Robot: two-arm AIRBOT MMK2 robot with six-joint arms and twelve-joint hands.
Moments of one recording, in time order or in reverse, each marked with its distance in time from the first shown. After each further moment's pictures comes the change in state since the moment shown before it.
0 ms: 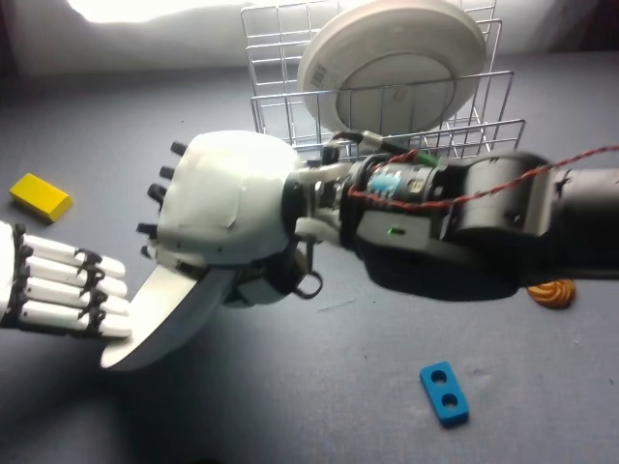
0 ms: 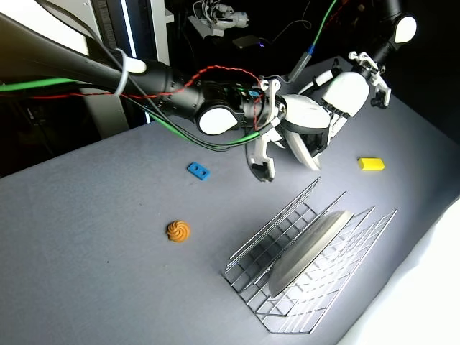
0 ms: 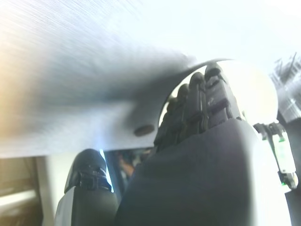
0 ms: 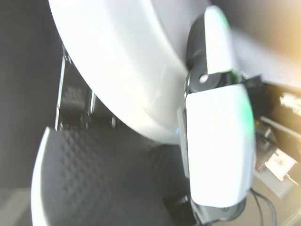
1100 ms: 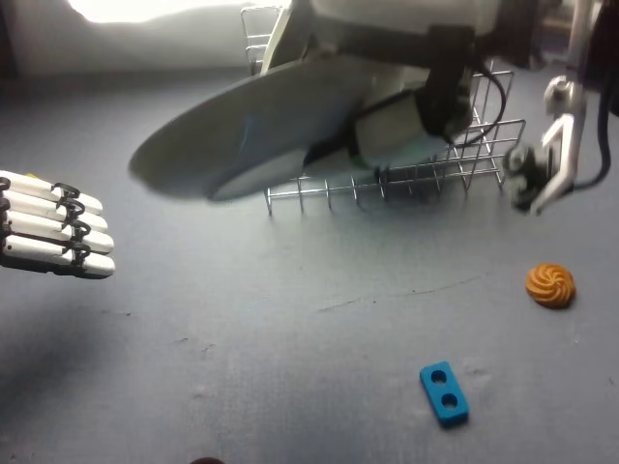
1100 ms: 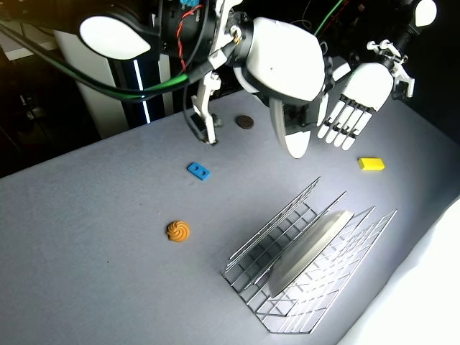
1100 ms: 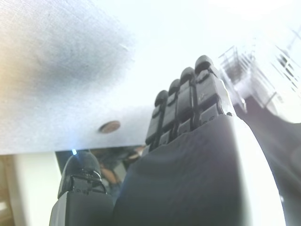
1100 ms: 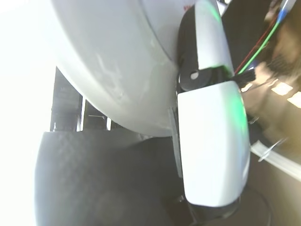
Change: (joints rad) left arm -0.165 0.041 0.007 0.045 0.020 -0.107; right arm 0.257 0.477 -0.392 0.399 -0.164 0.036
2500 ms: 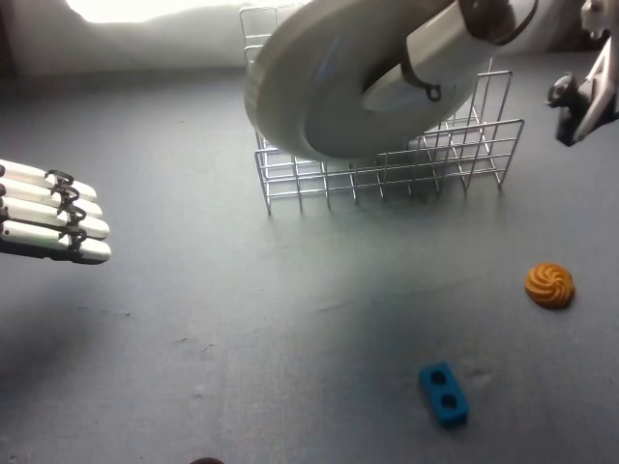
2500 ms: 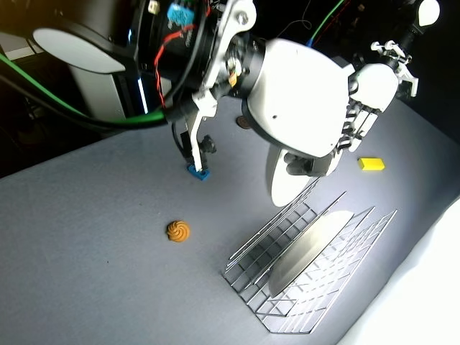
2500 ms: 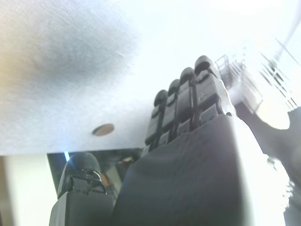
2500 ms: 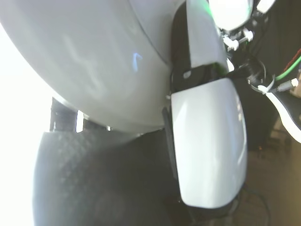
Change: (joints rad) left arm -0.011 -0.008 0.033 -0.001 0.017 -0.038; right arm 0.100 -0.015 0.204 0.292 -0.235 -0.010
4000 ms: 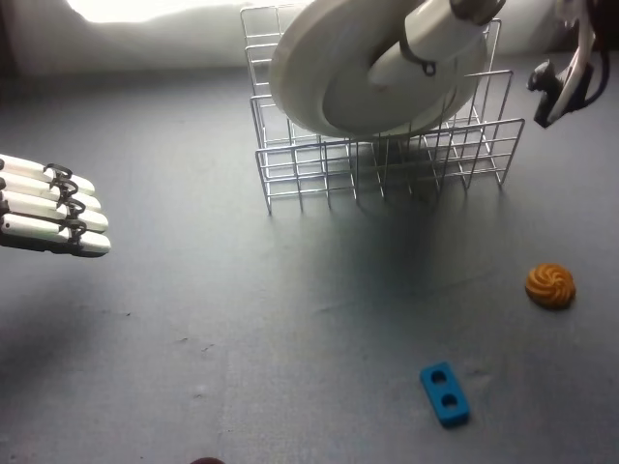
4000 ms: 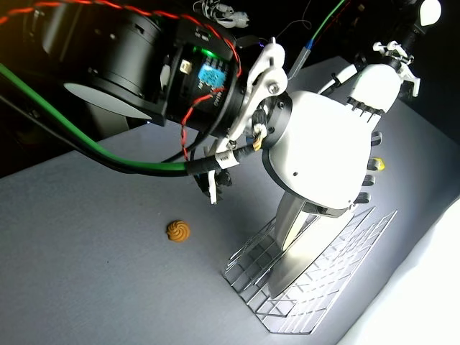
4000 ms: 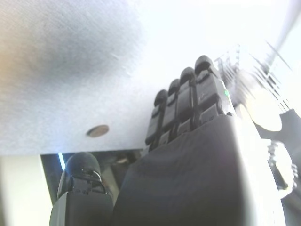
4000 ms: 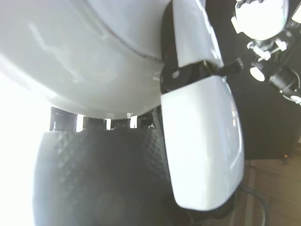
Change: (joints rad) left arm -0.008 -0.008 0.010 0.004 0.007 -0.019; right arm -0.053 -0.112 0.193 0.015 0.036 0.017
